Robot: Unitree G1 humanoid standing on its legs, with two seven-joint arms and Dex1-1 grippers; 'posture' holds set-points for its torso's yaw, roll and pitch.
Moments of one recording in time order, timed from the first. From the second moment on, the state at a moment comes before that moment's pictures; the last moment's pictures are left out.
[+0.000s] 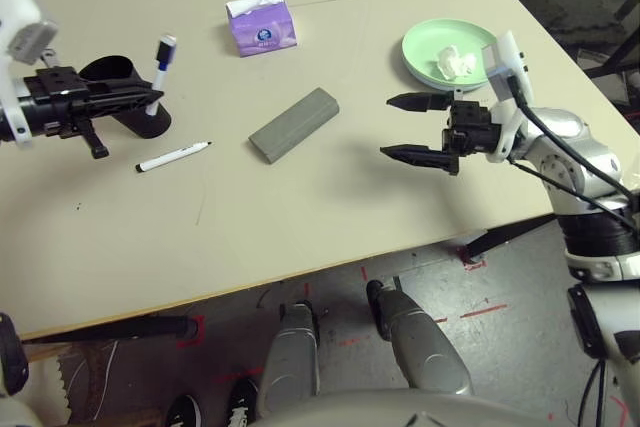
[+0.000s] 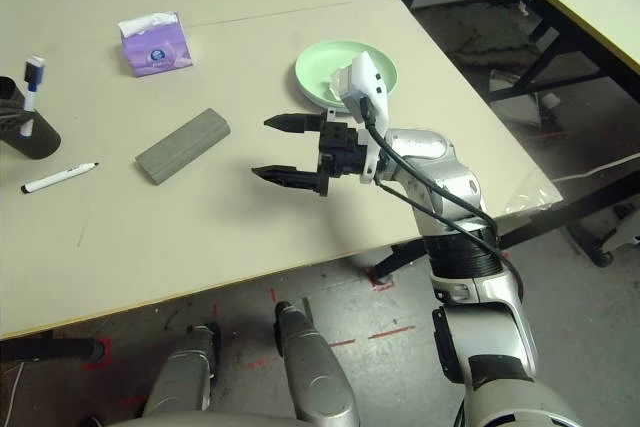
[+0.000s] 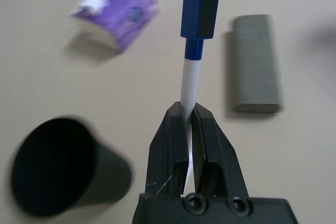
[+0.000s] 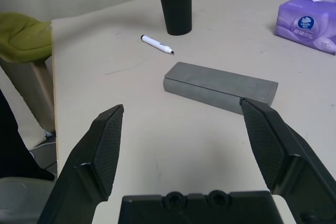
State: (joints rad) left arm -0.44 1.13 0.47 0.16 -0.36 0.48 -1.12; right arm -0.70 -0.53 0.09 0.05 0.48 0.40 1.15
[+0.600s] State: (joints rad) left arm -0.48 0.98 0.59 0.18 -0.40 0.39 -0.74; right arm -0.71 -0.52 0.09 0.07 0.47 0.40 1.15
